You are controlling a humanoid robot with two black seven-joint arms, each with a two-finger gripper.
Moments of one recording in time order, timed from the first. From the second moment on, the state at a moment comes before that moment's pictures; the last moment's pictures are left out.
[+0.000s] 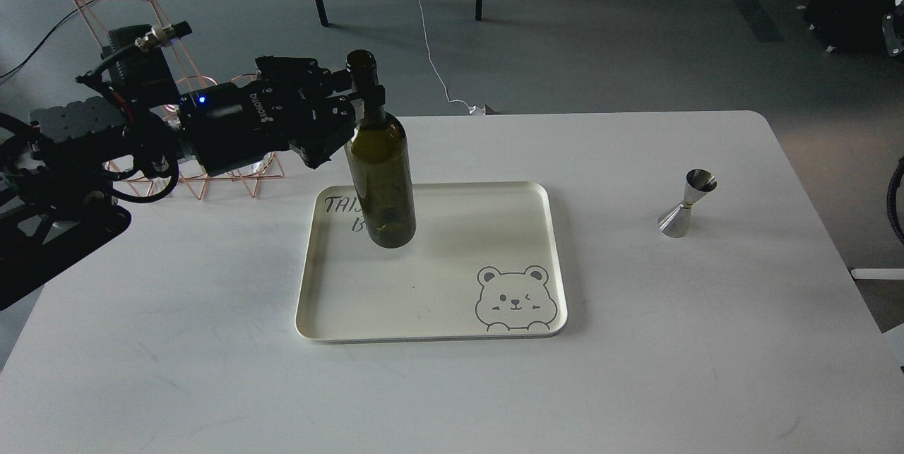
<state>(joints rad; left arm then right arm) -0.83 0.82 -0.58 -1.49 1.84 0.07 -0.49 0.92 -0.69 0.49 0.53 0.26 0.38 0.49</state>
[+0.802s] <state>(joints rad) -1.06 0.98 -0.56 -1.12 1.66 0.00 -0.49 0.92 -0.70 0.48 0.53 0.26 0.38 0.49</state>
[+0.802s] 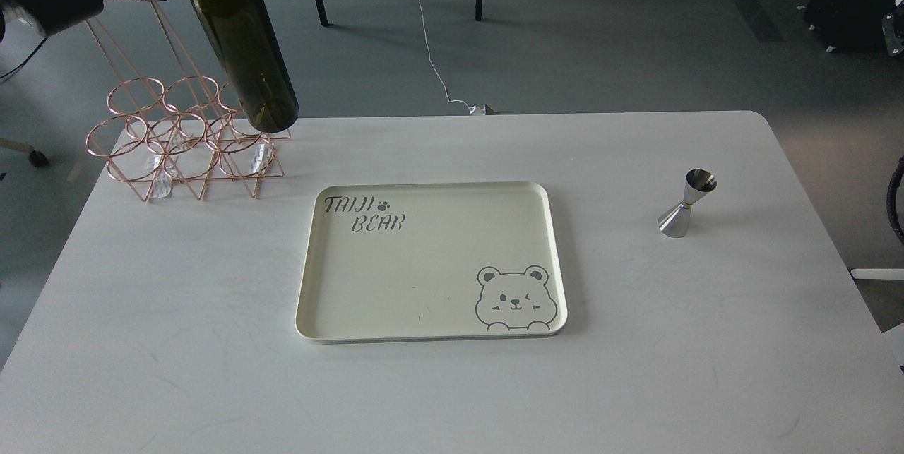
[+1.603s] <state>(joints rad) -1.06 0.96 -0.48 -1.04 1.65 0.00 -0.49 0.92 -0.70 0.48 0.53 0.26 0.38 0.49</state>
